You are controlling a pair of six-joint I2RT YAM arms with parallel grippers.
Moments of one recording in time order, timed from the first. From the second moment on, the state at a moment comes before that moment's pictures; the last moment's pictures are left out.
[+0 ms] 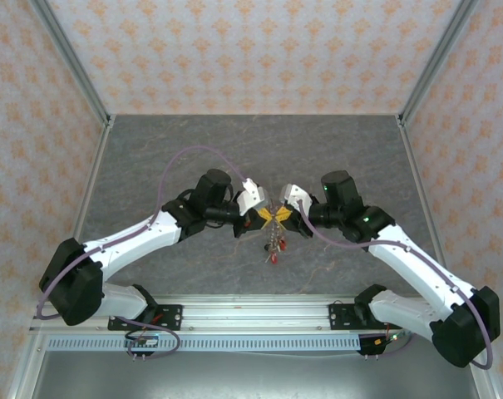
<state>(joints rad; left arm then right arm) -0.67 1.35 0.88 -0.11 0.63 0.17 0.55 1.03 0.82 -0.45 -0.60 -0.45</state>
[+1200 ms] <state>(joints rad) -0.65 1.33 0.86 -0.05 0.68 0.10 0.52 1.02 0.70 -0.22 -0.68 -0.32</state>
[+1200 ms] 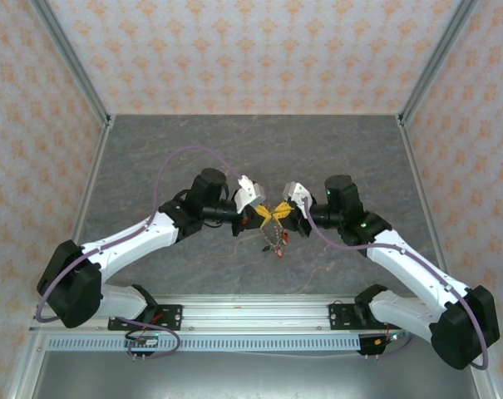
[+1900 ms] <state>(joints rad) -0.67 1.35 0.93 -0.18 0.64 0.22 0.51 1.05 0.78 -0.34 -0.72 -0.34</state>
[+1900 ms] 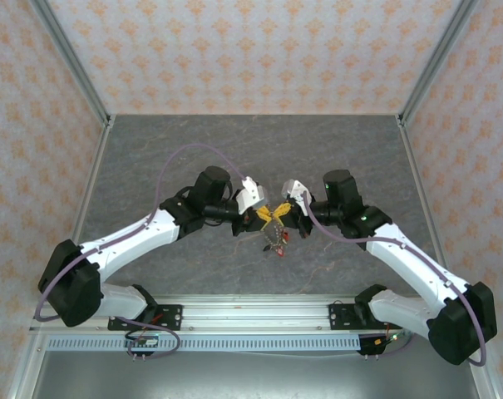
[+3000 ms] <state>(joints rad) -0.70 1.39 0.94 -0.22 0.58 0.22 0.56 0.93 0.65 -0.25 -0.42 -0.33</state>
